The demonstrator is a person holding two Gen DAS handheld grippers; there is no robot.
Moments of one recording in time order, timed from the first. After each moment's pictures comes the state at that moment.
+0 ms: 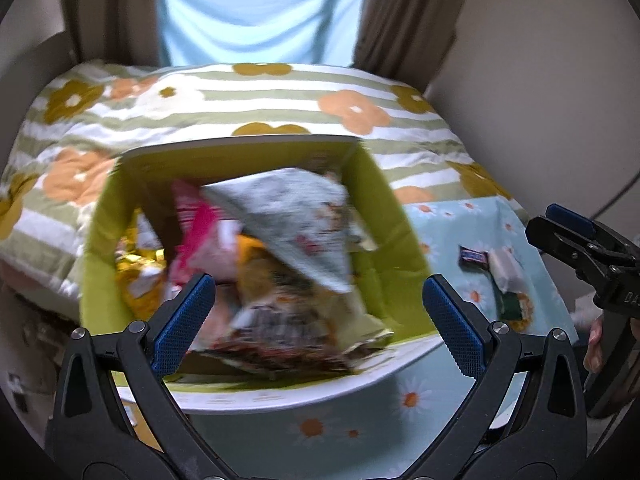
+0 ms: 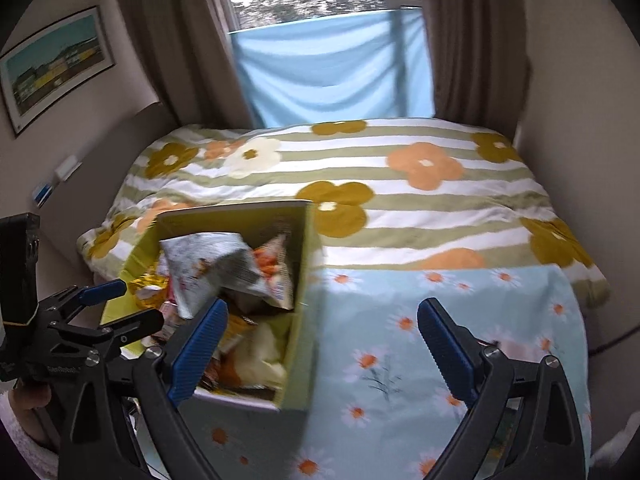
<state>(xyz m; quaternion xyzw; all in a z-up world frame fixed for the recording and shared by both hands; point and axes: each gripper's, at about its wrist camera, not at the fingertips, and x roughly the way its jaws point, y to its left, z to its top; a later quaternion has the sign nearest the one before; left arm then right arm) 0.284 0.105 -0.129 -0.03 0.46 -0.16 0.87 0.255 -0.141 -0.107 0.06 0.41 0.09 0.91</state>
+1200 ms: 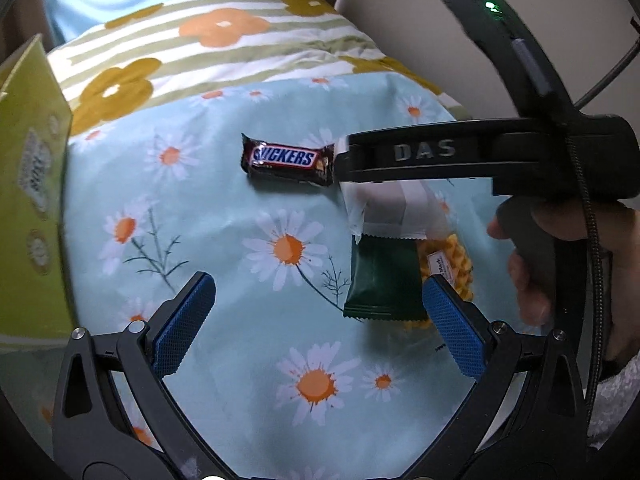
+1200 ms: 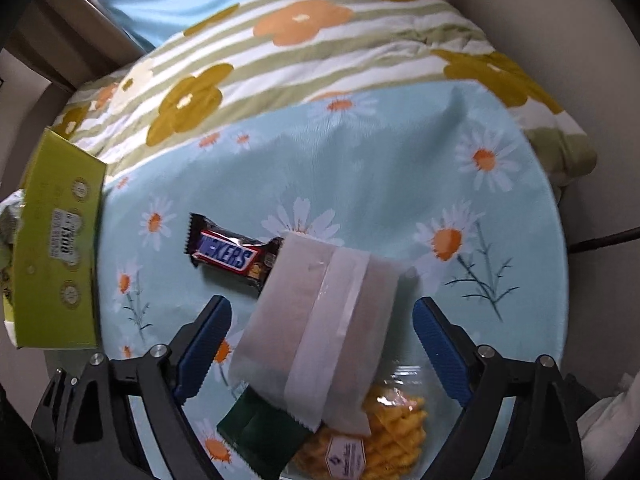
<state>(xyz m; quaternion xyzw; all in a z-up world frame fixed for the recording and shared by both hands) 0.236 -0.199 -0.268 0.02 0.54 -0.26 0.80 0.297 -0.360 -0.290 0.12 0.61 0.01 0.78</state>
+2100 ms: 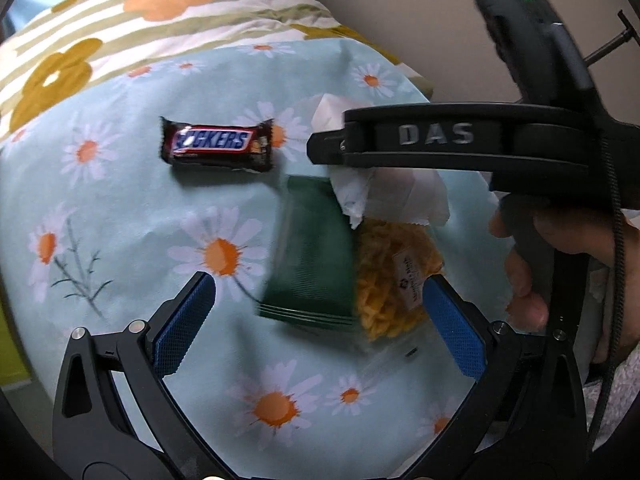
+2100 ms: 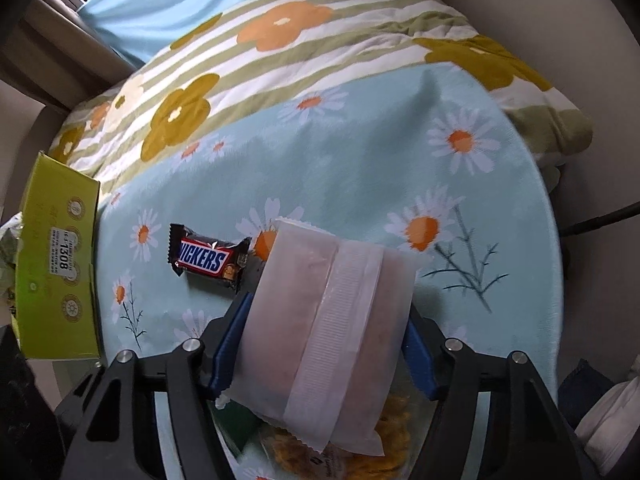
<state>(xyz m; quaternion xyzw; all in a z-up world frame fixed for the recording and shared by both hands) 0.263 -0.235 -0.293 0.00 0.58 -0.34 0.74 0.288 -0.385 -0.291 0.16 0.60 0.00 0.79</state>
